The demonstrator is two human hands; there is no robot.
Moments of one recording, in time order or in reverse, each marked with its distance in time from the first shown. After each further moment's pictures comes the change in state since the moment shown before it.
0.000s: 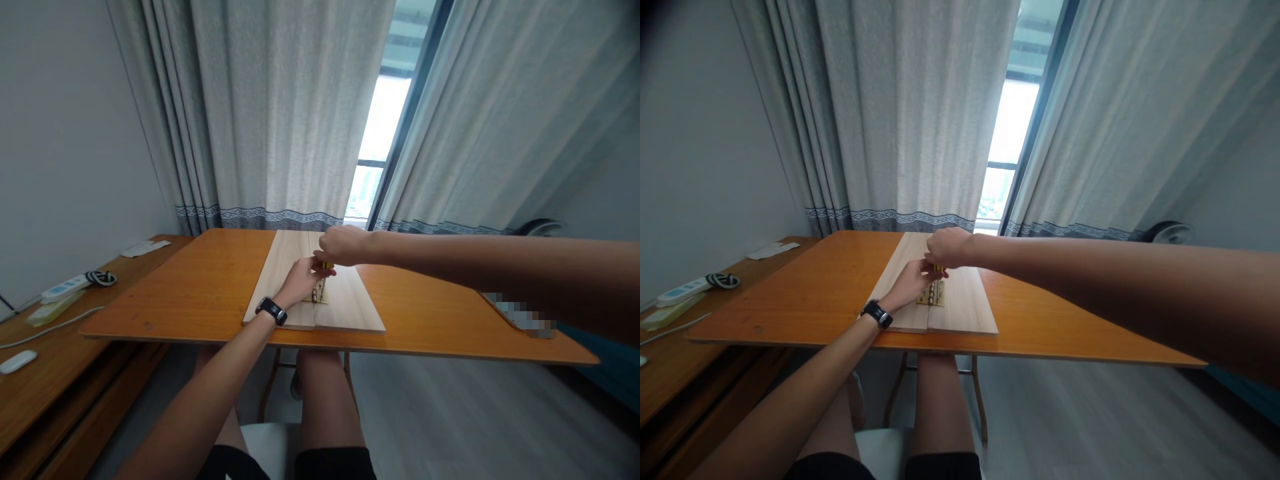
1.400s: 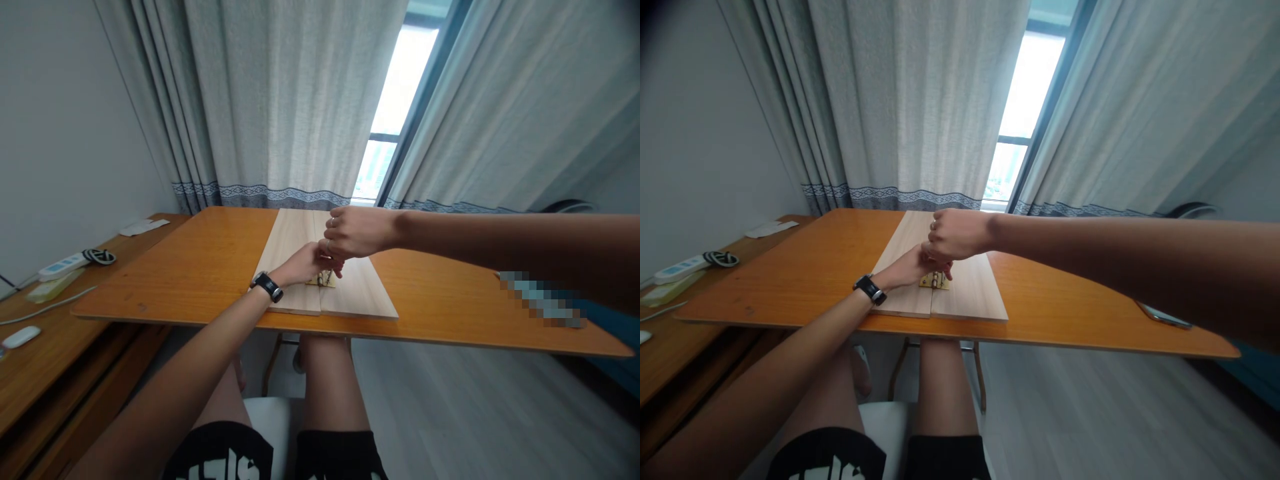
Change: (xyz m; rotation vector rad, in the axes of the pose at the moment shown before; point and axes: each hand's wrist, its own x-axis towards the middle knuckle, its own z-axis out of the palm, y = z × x) left_hand 0.001 -0.014 -0.011 -0.163 -0.341 -0.015; right_hand -0.006 0.006 0.015 -0.457 0.193 -0.561
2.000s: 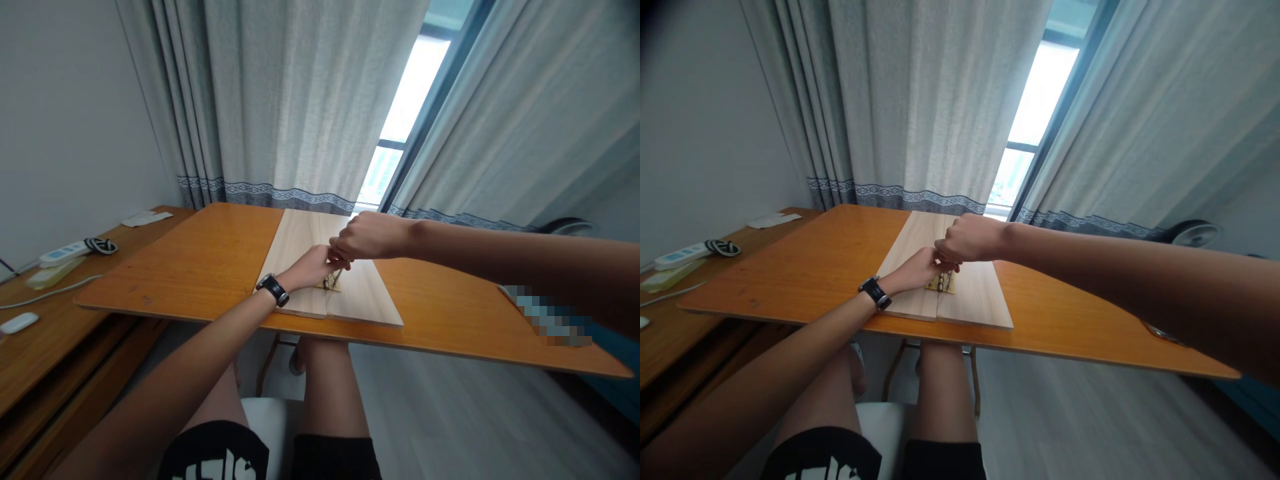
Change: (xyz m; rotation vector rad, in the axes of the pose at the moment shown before) left_hand -0.001 0.006 -0.001 0.324 0.110 0.051; right_hand 0.008 -0.002 -0.006 0.147 -0.152 0.202
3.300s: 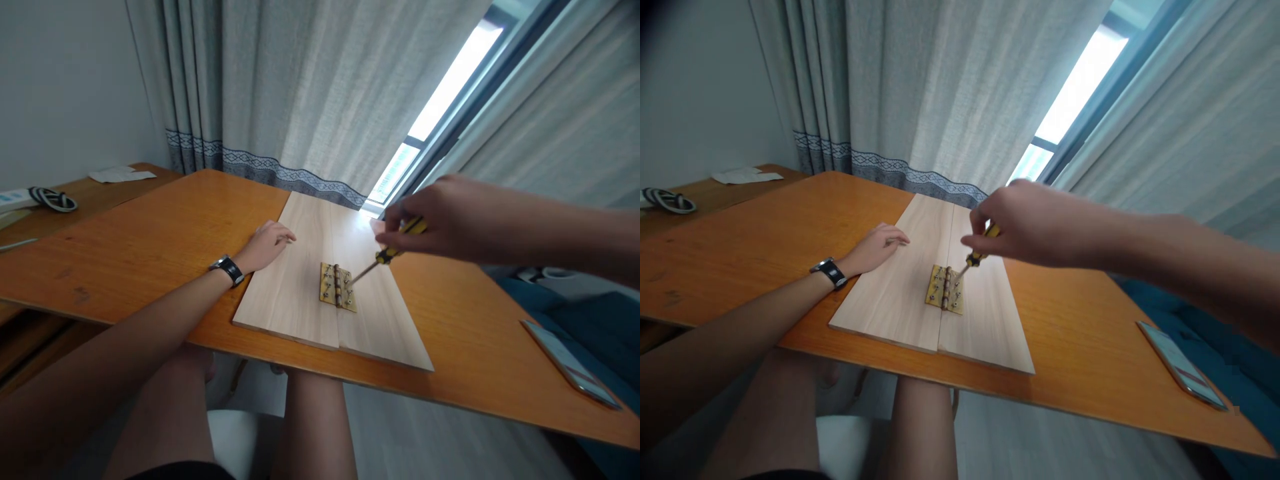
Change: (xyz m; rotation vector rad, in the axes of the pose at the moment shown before) left_hand -0.022 -0.129 -0.082 0.512 0.288 -0.115; right_hand 0.007 0.035 -0.010 0.394 0.055 0.415
